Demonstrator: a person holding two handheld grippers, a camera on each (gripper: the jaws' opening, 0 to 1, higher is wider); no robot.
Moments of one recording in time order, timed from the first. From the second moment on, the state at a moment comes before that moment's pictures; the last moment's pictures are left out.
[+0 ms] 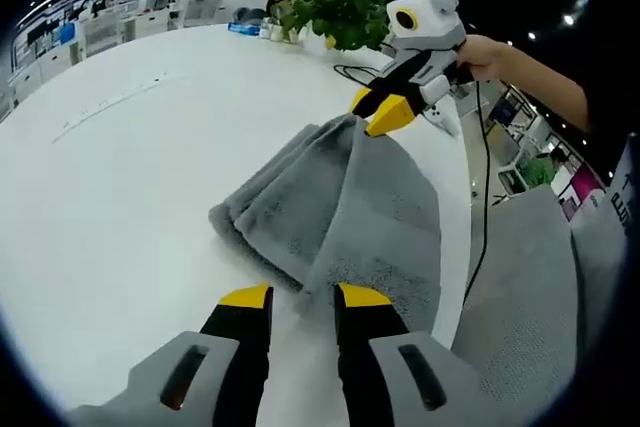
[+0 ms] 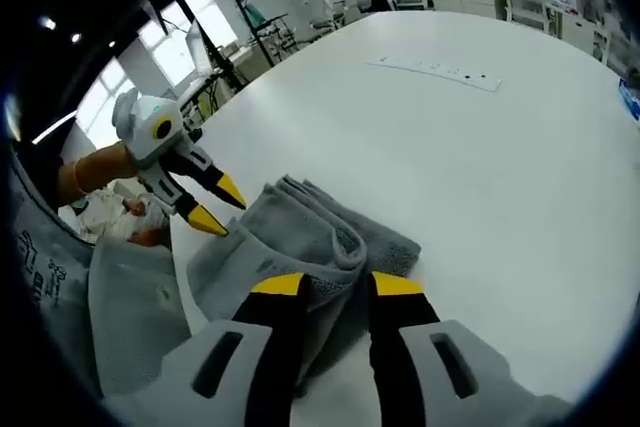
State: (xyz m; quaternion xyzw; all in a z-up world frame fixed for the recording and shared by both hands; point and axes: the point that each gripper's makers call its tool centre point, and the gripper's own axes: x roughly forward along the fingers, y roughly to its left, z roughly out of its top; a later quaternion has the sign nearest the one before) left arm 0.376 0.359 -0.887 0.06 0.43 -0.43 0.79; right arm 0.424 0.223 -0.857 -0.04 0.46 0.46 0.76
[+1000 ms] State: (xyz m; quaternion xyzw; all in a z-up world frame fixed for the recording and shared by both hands) left arm 0.366 0.353 -0.854 0.05 0.43 -0.44 0.78; right arm 0.431 0.218 -0.851 -0.08 0.43 0.46 0.77
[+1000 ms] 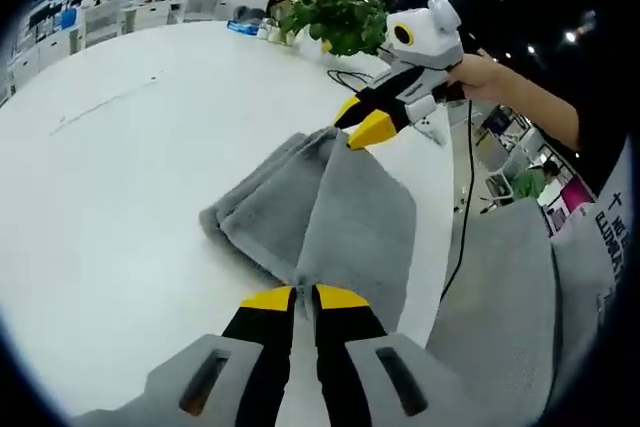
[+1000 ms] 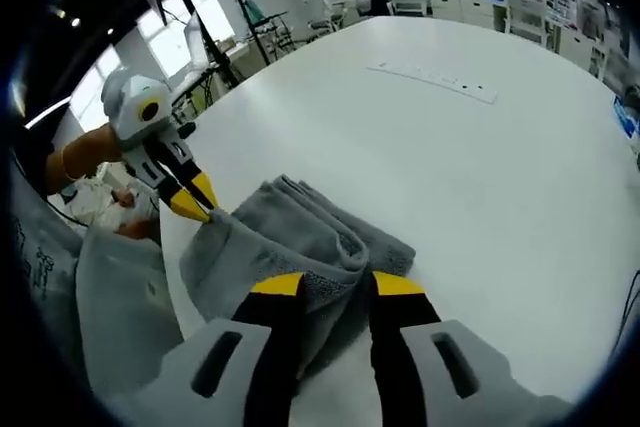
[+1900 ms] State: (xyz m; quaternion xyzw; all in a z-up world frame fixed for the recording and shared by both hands) left arm 0.439 0.353 -0.861 0.17 0.34 -0.37 0.85; right arm 0.435 0.202 -0.888 -0.05 0.47 0.38 0.80
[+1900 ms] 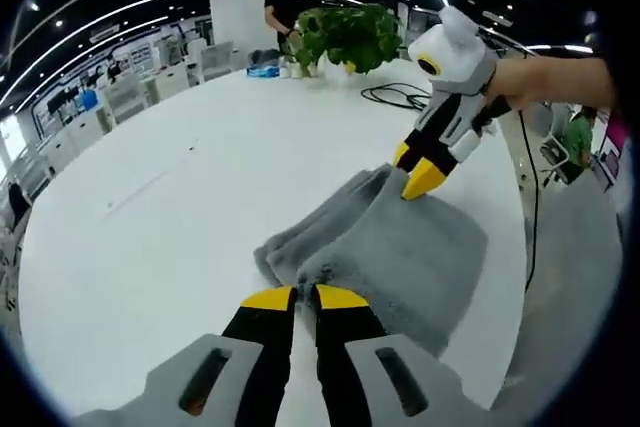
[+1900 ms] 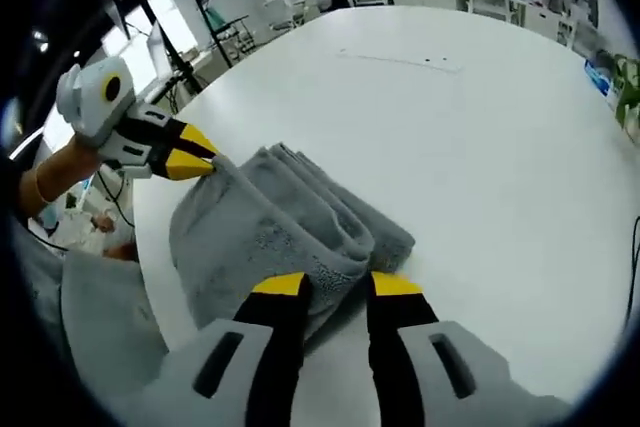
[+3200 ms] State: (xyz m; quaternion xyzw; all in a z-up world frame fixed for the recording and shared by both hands) left arm 0.488 0.362 -0.904 0.15 0.36 -0.33 0.86; right arm 0.496 0.216 -0.907 -0.12 0.43 0.36 0.82
